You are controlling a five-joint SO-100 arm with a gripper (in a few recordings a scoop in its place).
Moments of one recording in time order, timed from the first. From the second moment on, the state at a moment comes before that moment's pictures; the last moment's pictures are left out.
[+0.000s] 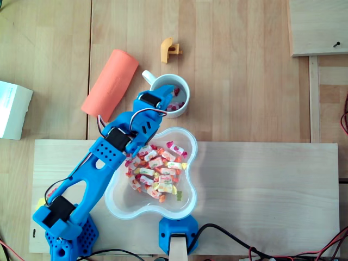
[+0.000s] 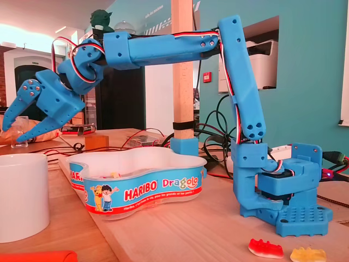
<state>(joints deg) 37.7 75.8 77.9 34.4 -17.7</state>
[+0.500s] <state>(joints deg) 37.6 78.3 77.8 34.4 -17.7</state>
